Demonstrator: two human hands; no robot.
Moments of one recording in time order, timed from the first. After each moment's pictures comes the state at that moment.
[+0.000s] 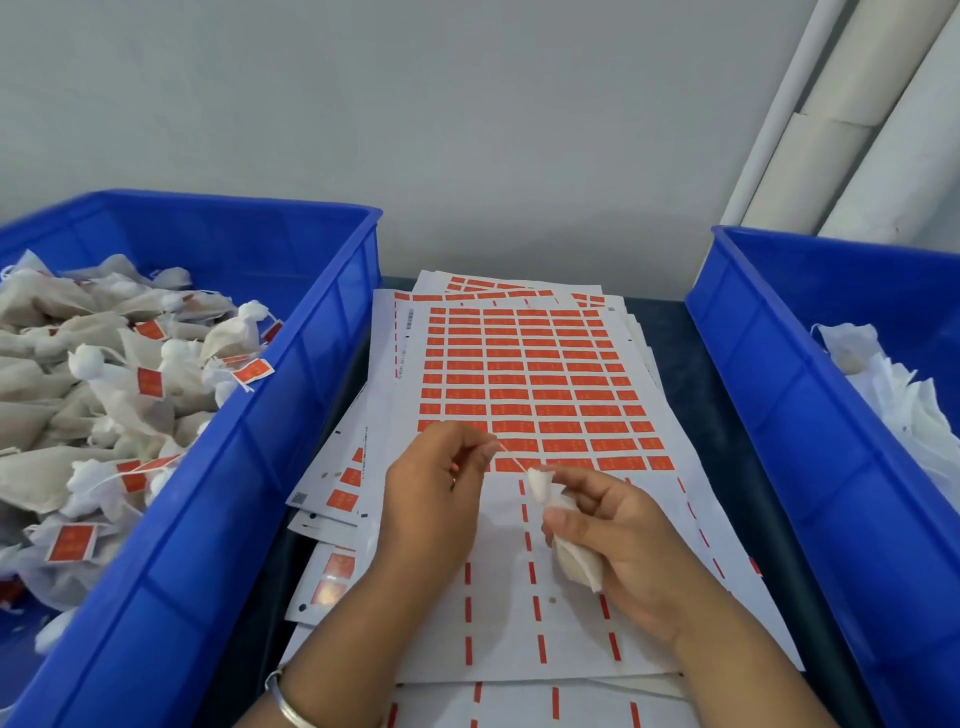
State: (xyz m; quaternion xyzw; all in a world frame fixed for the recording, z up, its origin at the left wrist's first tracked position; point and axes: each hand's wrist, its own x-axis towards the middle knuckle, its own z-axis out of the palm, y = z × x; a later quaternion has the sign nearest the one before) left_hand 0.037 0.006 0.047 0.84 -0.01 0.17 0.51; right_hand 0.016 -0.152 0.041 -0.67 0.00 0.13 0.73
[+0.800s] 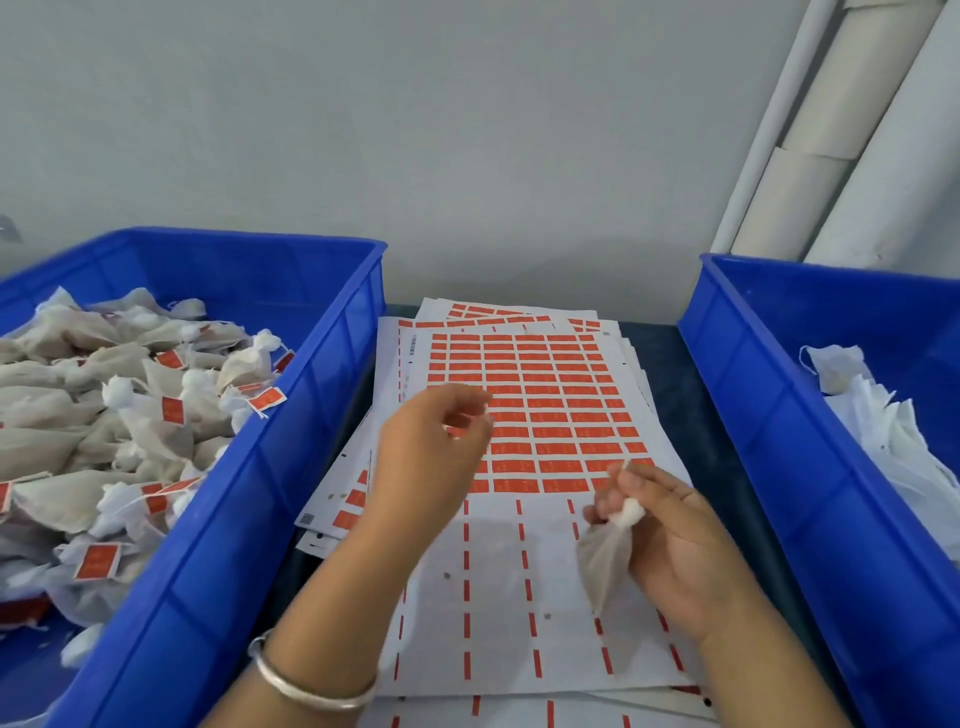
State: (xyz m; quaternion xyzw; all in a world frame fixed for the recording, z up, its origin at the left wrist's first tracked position) left_hand 0.062 0.013 0.094 0.86 0.01 0.12 0.50; right_hand 0.015 -0.178 0.066 -0.49 0.06 0.06 0.87
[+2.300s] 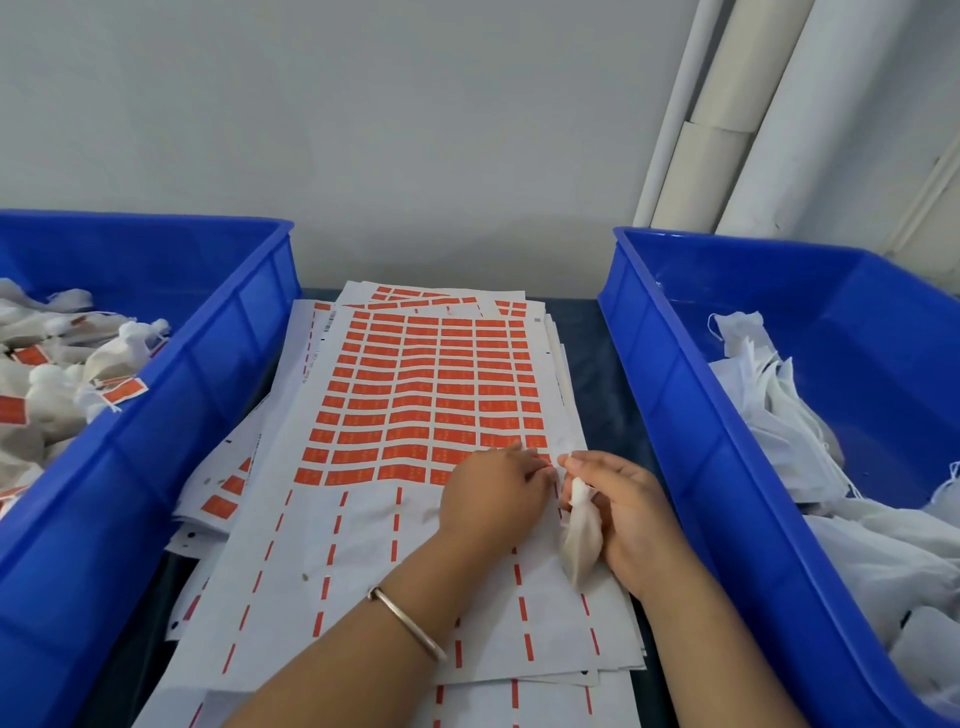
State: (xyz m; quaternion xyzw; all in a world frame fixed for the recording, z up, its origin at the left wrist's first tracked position) left_hand 0.072 -0.115 0.012 0.95 -0.13 0.01 0.28; right_hand 0.018 -0.233 0.042 -0.59 0.17 0.00 0.79
